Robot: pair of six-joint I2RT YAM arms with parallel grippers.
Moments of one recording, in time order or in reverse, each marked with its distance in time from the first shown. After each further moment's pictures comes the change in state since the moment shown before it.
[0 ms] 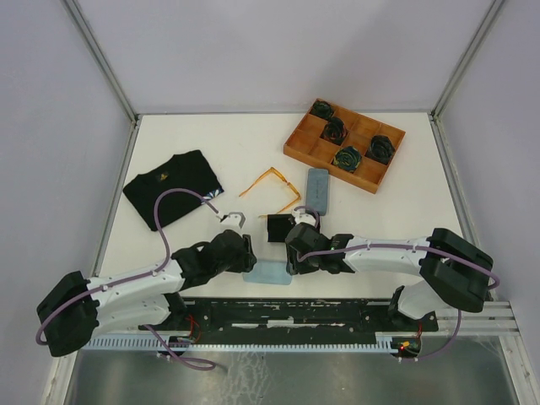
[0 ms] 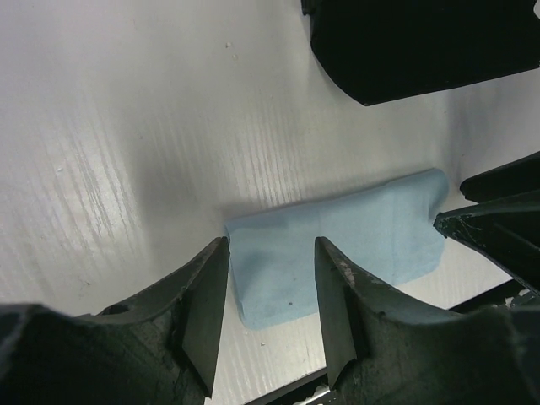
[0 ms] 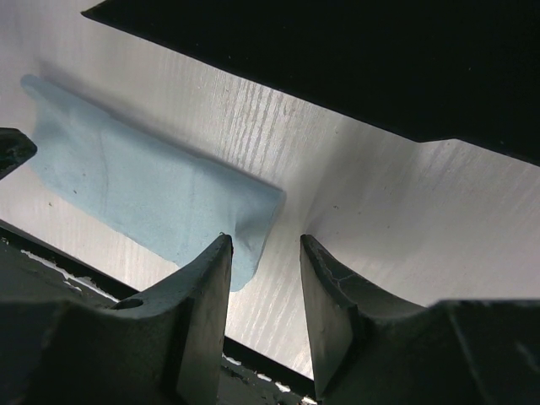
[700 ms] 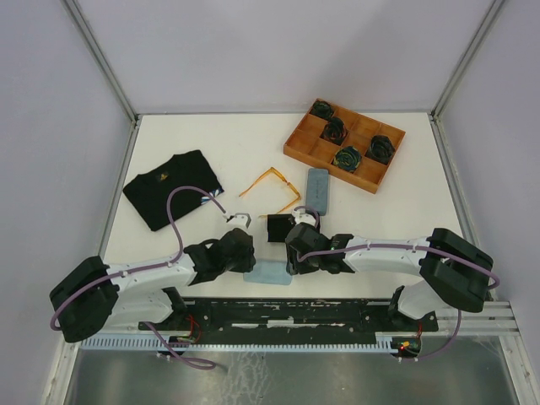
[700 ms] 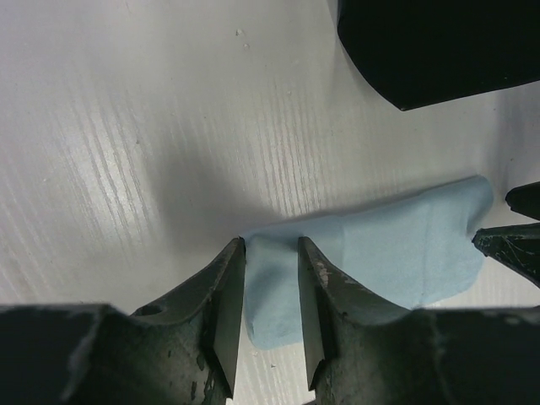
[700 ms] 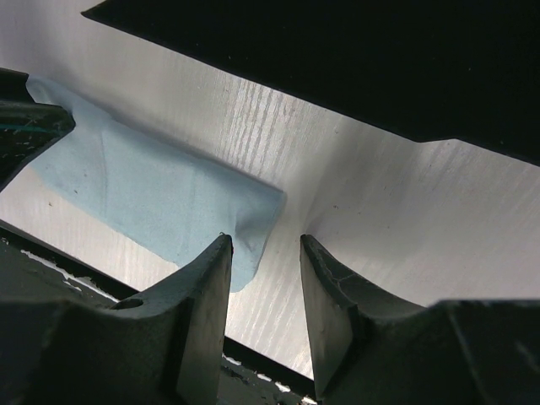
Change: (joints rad) left arm 0.000 0.148 0.027 0.034 -0.011 0.002; right arm 0.000 0.000 0.000 0.000 0.000 0.000
